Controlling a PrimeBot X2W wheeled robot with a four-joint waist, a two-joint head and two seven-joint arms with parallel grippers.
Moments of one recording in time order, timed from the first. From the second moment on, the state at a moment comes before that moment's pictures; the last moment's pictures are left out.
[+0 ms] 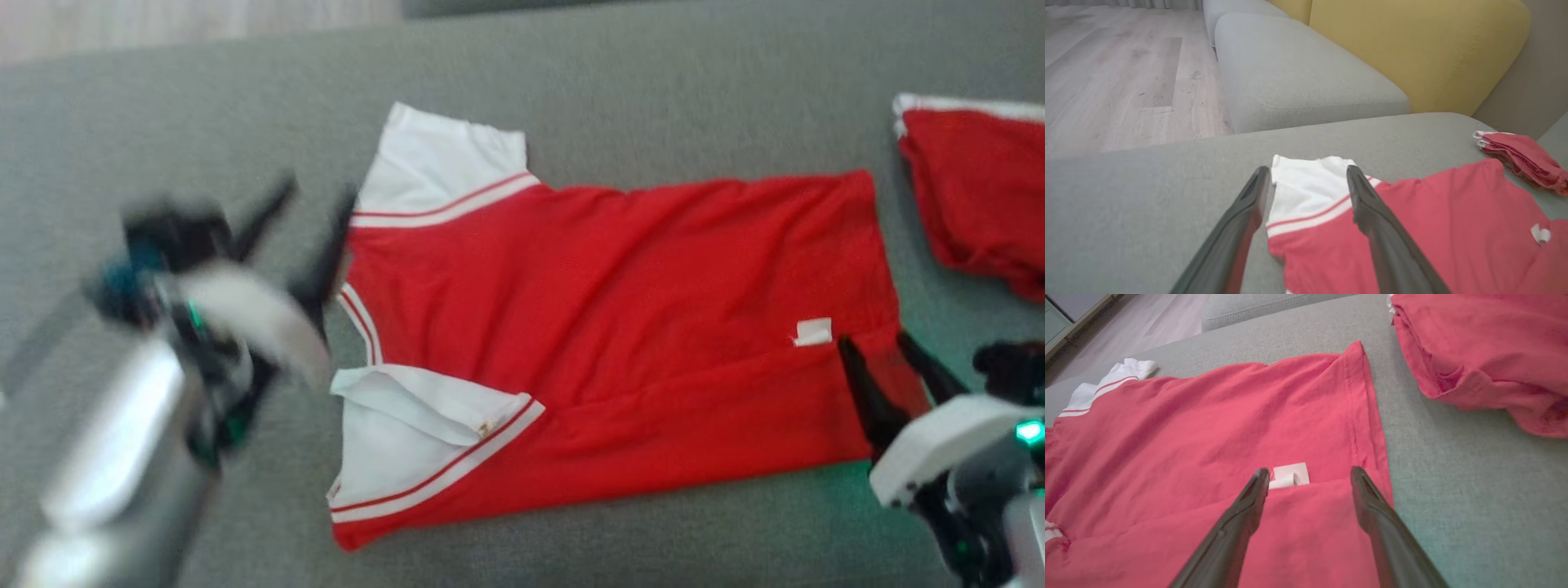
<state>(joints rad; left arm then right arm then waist) -0.41 0.39 -0.45 0.12 -0.64 -0.06 0.19 0.02 -0.21 -0.02 0.04 0.40 0.13 0.32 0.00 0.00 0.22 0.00</state>
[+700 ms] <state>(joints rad) -1.03 0.57 -0.71 0.60 -0.88 -0.13 0.52 -0.14 -0.23 0.11 0.05 0.42 0.13 0.26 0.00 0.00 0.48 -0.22</state>
